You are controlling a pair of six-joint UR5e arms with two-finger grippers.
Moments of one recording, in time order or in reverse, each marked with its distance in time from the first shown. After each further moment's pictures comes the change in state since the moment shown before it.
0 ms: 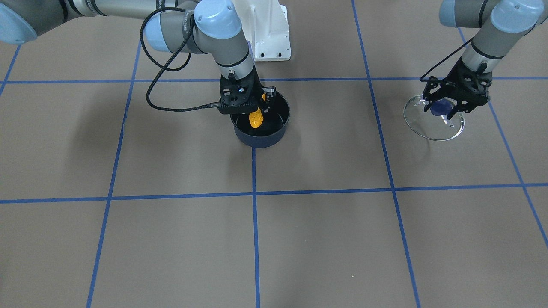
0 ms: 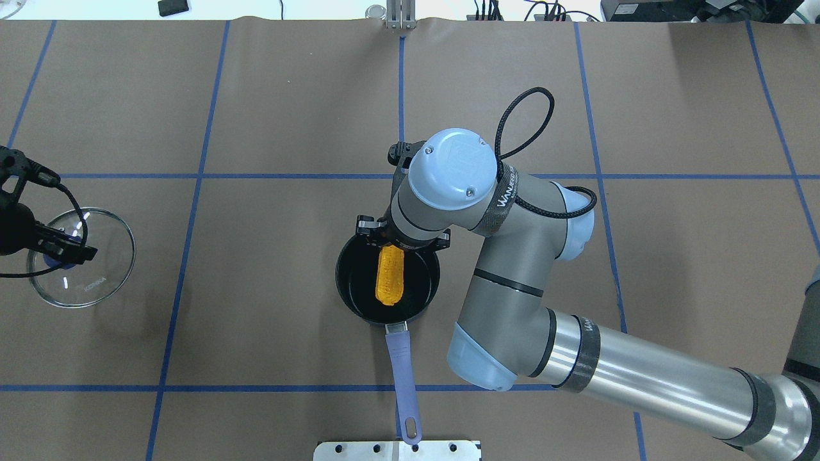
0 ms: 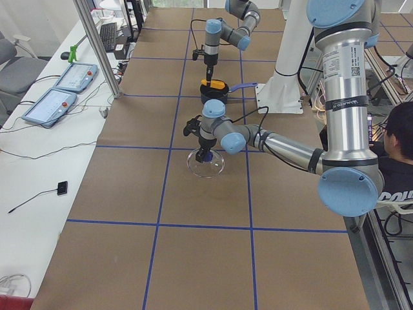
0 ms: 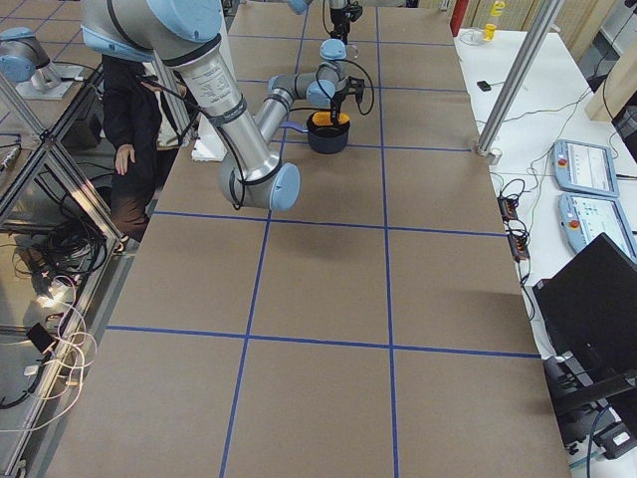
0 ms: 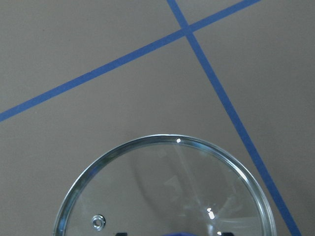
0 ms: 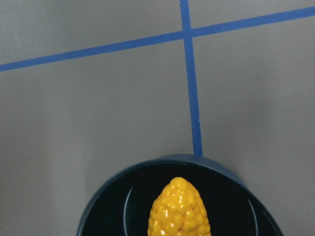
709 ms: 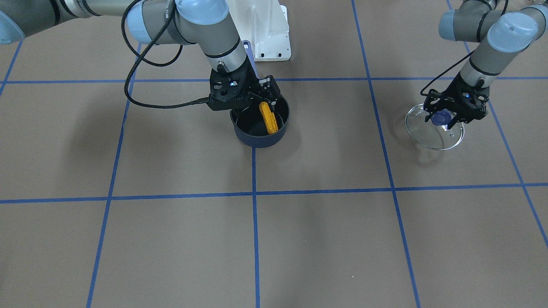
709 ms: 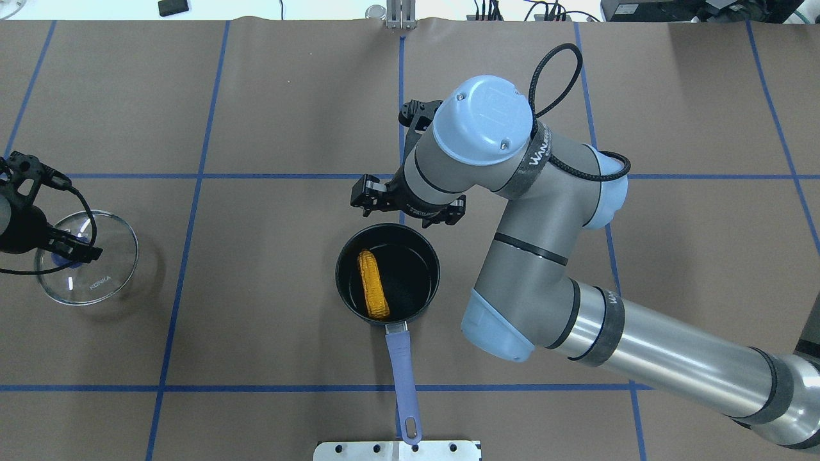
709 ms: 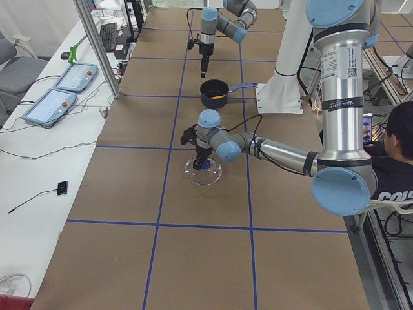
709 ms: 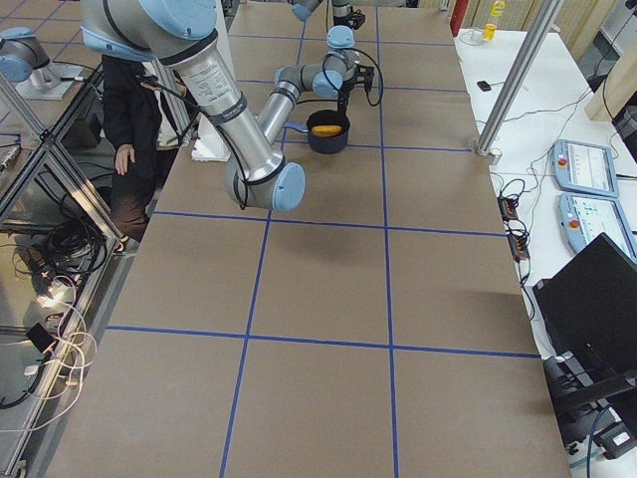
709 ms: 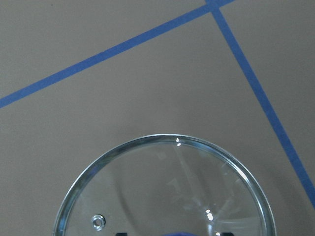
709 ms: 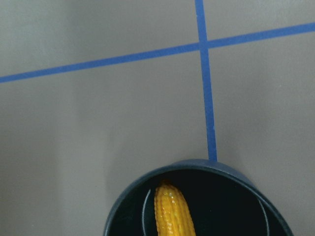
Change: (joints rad) left arm 0.006 -0.041 0.133 -0.077 0.002 0.000; right arm 0.081 0.000 0.064 -0.009 0.062 -0.002
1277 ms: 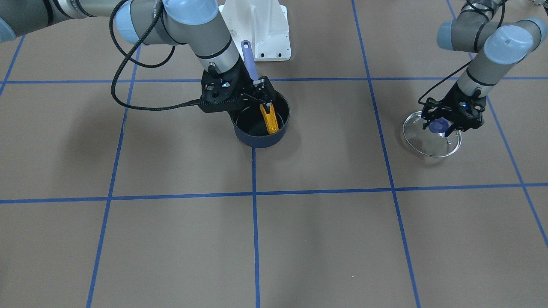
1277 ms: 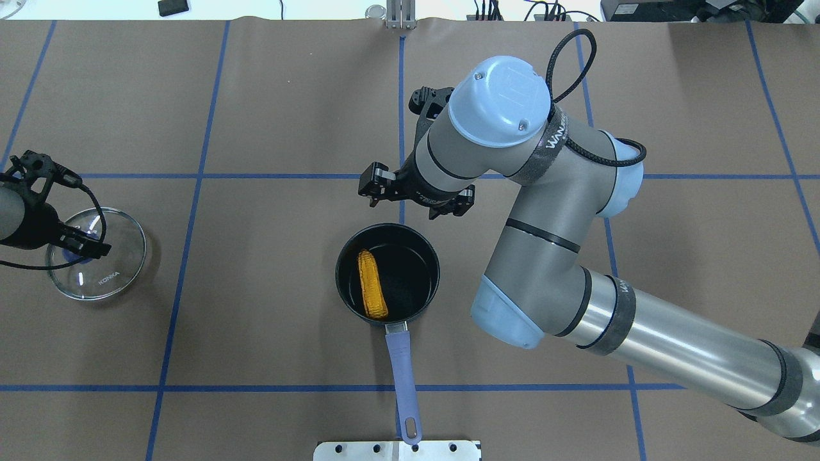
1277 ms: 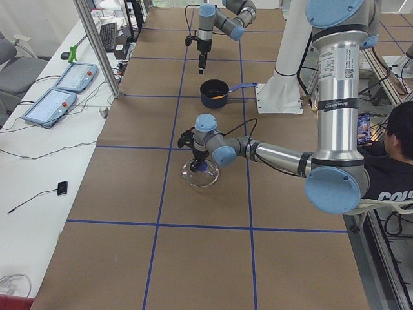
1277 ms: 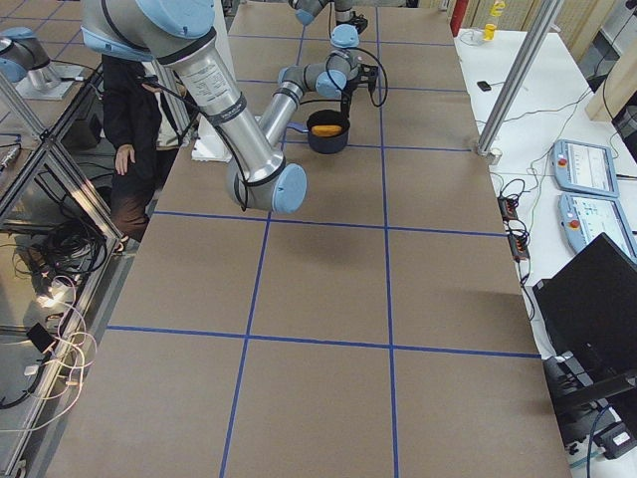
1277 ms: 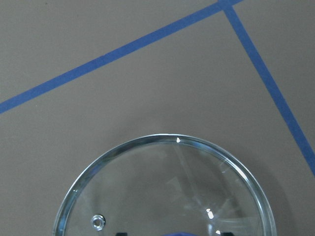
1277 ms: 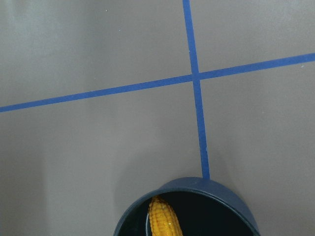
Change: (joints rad) left arm 0.003 -0.030 0.055 -0.029 0.001 0.000; right arm 0.025 -0.008 0.011 0.001 0.029 -0.003
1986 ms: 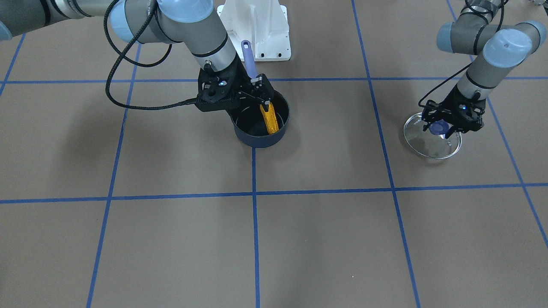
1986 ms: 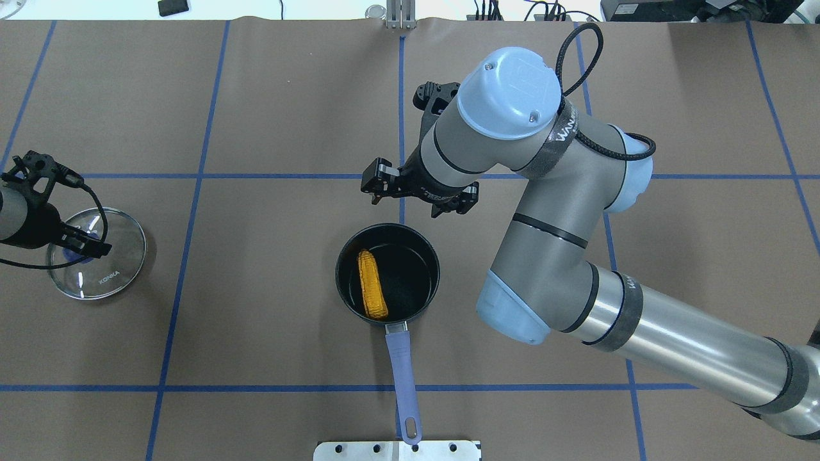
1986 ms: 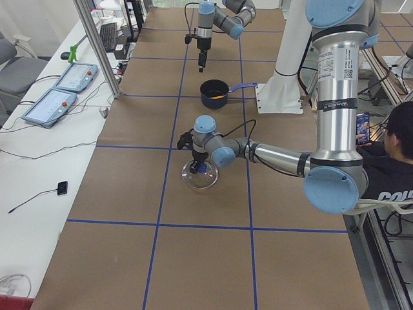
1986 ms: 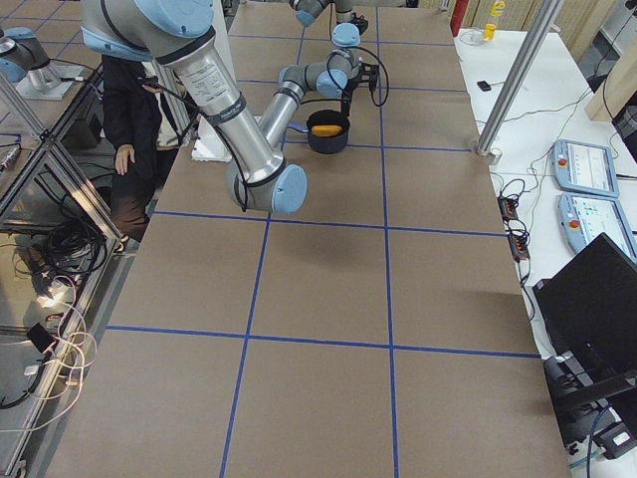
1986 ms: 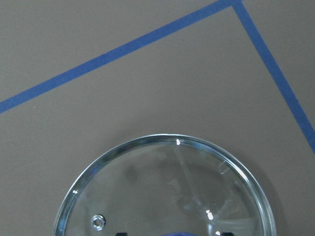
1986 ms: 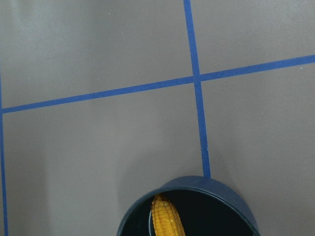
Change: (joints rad) left arm 0.000 -0.007 0.017 0.000 0.003 0.001; right arm 0.011 -0.007 0.013 0.000 0.019 0.000
